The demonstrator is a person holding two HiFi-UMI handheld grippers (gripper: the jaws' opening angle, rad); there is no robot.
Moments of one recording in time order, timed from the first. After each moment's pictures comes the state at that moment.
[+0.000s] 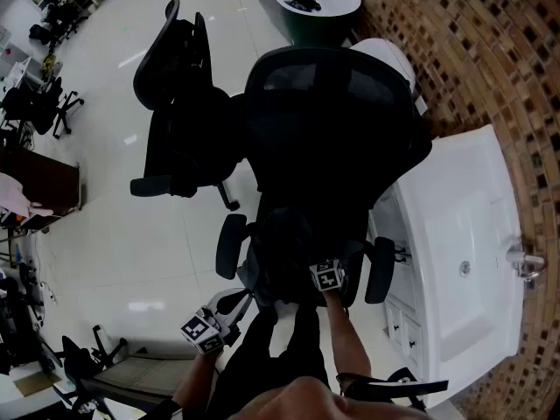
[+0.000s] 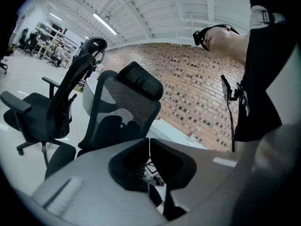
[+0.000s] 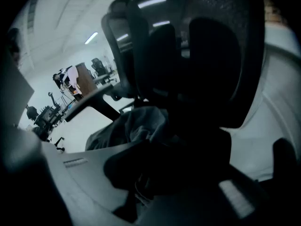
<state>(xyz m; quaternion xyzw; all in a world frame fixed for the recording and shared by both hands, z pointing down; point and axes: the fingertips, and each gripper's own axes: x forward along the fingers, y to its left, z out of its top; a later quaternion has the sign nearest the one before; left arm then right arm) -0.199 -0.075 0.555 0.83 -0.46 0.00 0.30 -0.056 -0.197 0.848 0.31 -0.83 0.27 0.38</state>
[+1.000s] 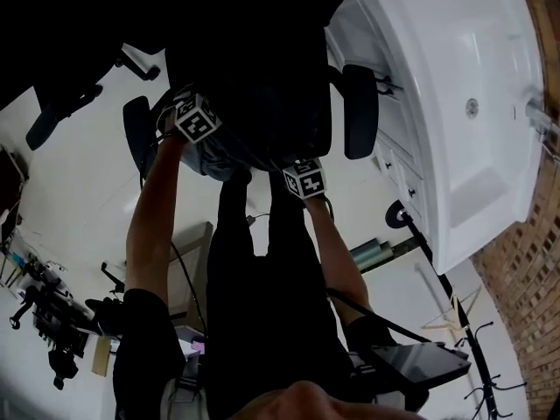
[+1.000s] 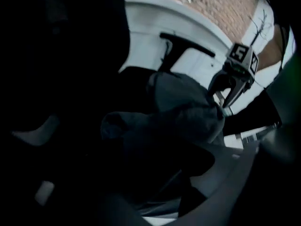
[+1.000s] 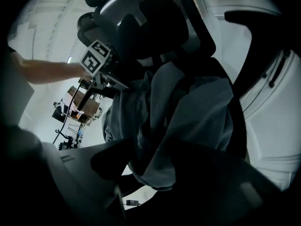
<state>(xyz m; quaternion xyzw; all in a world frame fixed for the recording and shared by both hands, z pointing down) -0.156 -0.201 0.940 0.81 -0.09 0.57 0.15 -0.014 -0.041 0.932 0.31 -0.74 0.48 0.34</state>
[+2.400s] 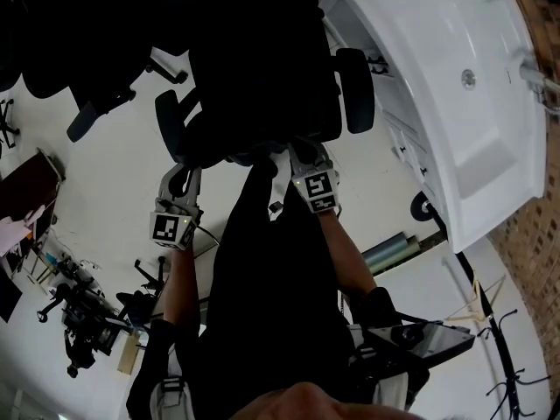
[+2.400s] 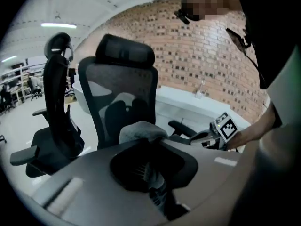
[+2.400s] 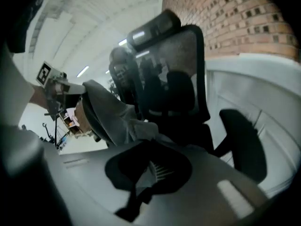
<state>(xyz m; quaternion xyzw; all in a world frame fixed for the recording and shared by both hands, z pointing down) -0.208 -0.100 0.618 0.85 -0.43 0.25 0.19 -0.011 -0.083 0.750 0.41 -0.84 0.29 0.21</state>
